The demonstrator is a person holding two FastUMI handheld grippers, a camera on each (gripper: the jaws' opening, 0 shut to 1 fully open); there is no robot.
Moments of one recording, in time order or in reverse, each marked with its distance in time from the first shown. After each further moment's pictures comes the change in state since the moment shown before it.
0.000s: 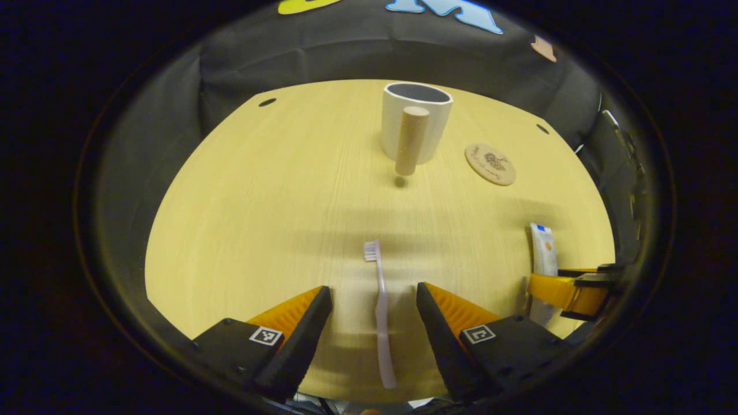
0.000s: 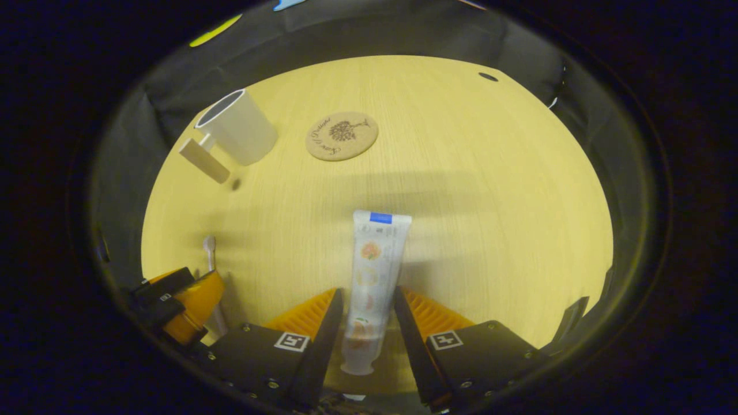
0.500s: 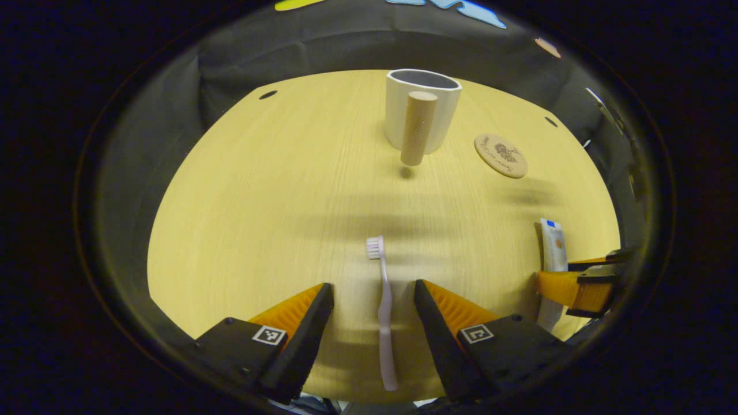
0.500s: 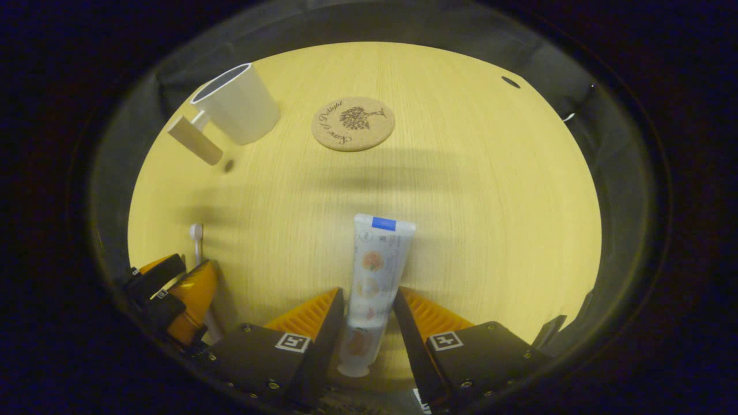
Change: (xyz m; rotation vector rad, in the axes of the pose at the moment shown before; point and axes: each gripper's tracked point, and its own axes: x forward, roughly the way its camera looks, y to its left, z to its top) left arm 0.005 -0.004 0.002 0.012 0.035 0.013; right arm 0.005 0.001 0.000 -0.116 0.140 -0.067
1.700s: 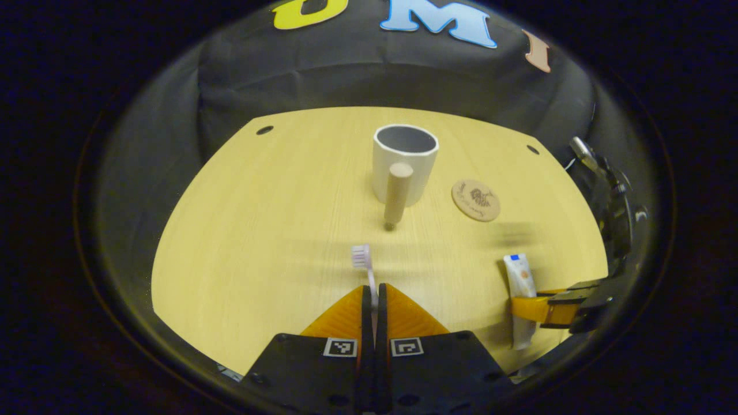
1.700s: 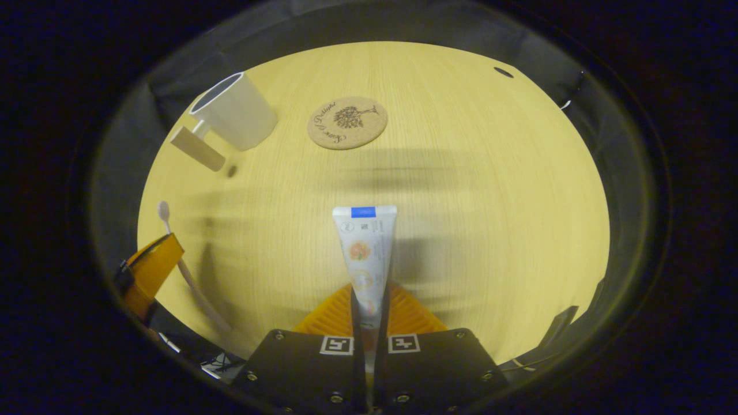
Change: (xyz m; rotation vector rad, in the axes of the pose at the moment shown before) left arm -0.047 -0.010 0.064 -0.010 -0.193 -0.053; right arm 0.001 0.003 -0.001 0.070 -0.038 0.056
